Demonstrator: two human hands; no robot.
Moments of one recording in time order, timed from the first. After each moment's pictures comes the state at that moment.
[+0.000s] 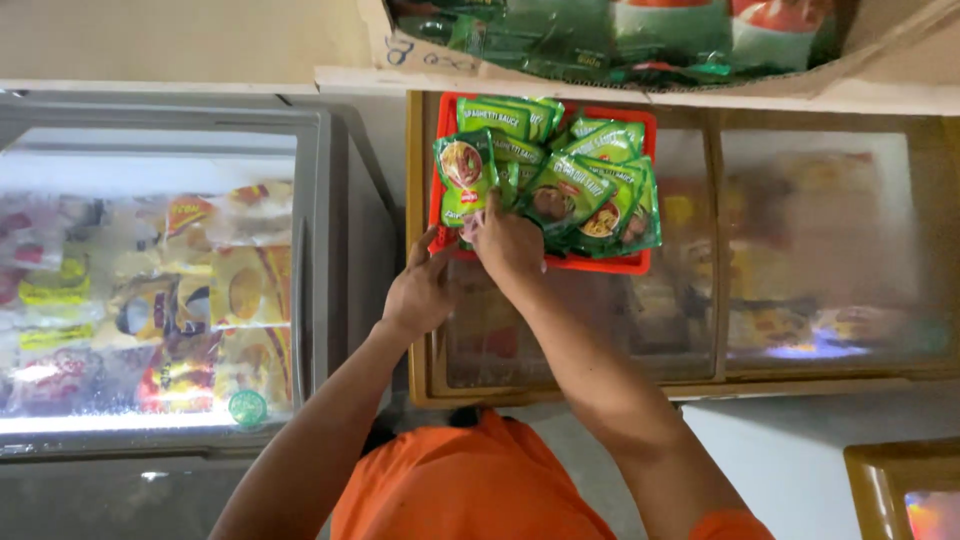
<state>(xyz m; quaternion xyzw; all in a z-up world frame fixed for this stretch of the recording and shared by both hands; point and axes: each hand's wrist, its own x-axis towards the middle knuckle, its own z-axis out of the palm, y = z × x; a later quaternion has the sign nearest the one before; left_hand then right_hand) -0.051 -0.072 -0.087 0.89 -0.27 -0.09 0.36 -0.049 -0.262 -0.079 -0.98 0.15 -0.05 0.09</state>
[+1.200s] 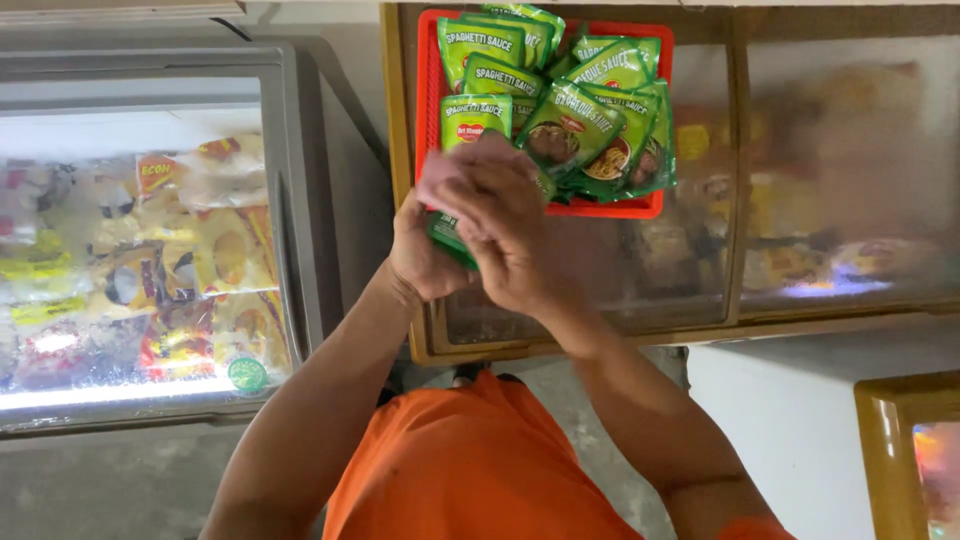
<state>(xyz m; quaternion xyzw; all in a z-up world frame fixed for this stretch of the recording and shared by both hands) -0.053 -0.095 -0.045 0.17 0.00 -0.59 0.79 -0.136 -0.231 0.046 -0.84 -0.14 -0.32 0.41</state>
